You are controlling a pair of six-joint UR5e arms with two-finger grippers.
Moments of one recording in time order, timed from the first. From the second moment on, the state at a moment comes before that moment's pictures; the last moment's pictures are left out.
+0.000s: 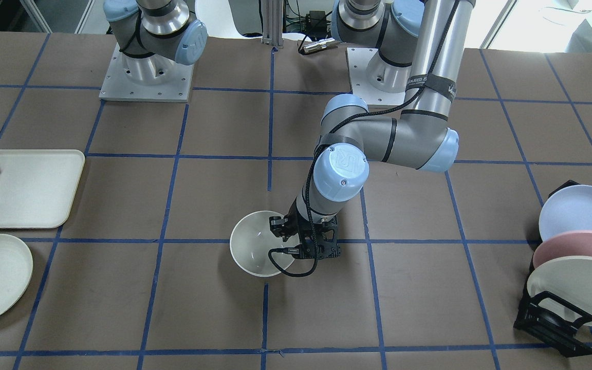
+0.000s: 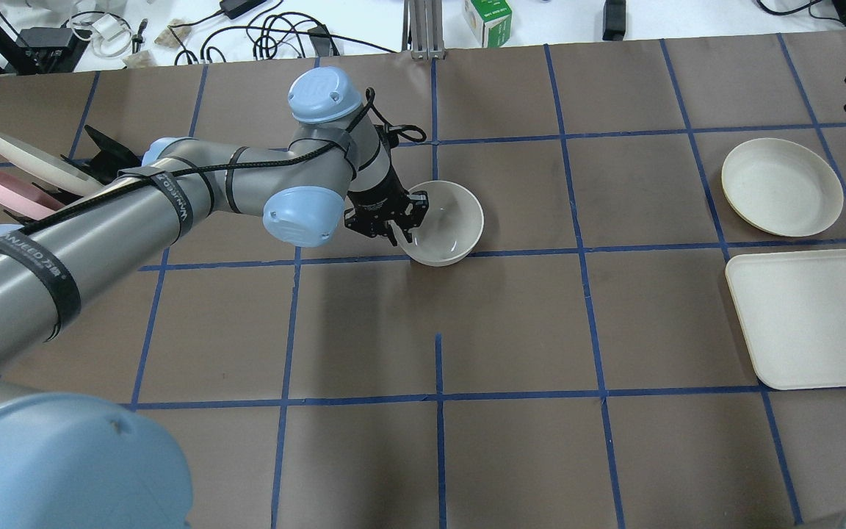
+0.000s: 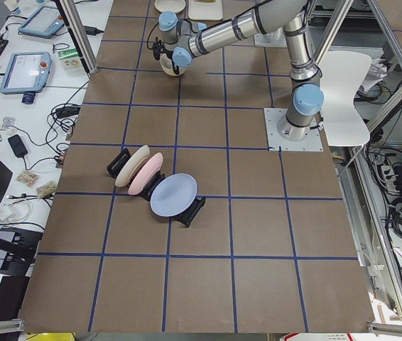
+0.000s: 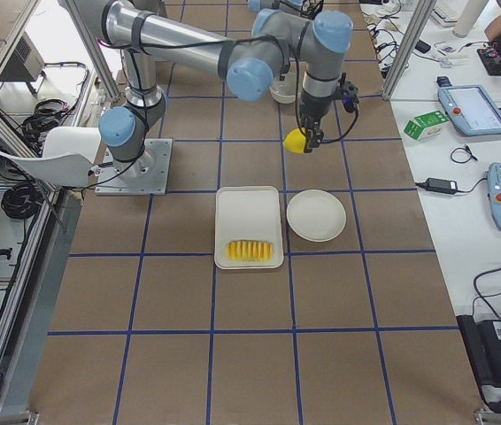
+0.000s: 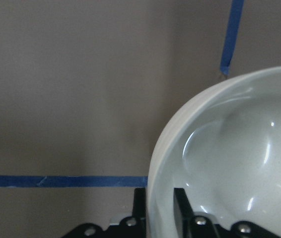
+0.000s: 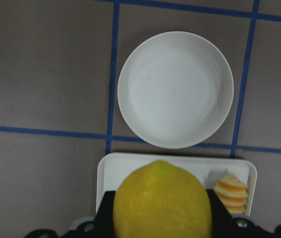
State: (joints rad) left arm -1.79 -2.04 -1.66 -1.00 1.38 -0.32; right arm 1.13 -1.42 1.35 -1.53 -1.62 -0.56
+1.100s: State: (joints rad) left arm -1.53 -1.59 -1.53 -1.55 1.57 0.11; right arm 1.87 -1.32 1.28 -1.63 -1.60 0.31
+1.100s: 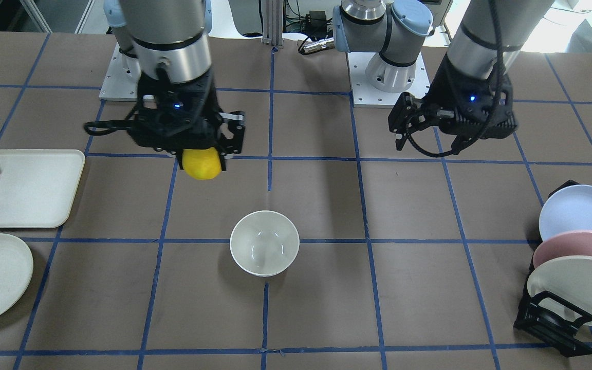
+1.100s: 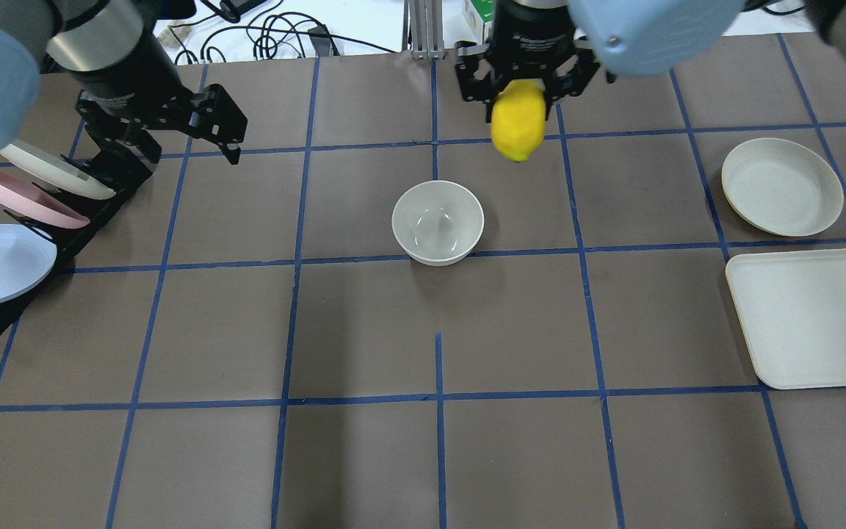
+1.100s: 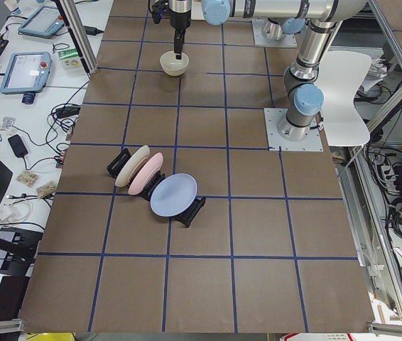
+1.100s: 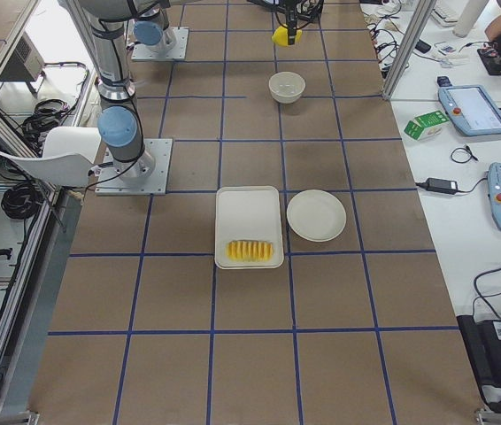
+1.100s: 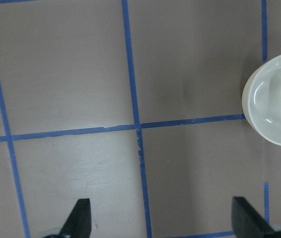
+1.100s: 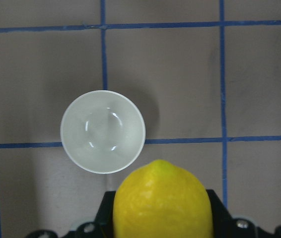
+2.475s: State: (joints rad) left arm -1.52 -1.58 -1.53 -1.60 1.55 0.09; right arm 1.95 -0.97 1.37 -2.01 -1.61 0.32
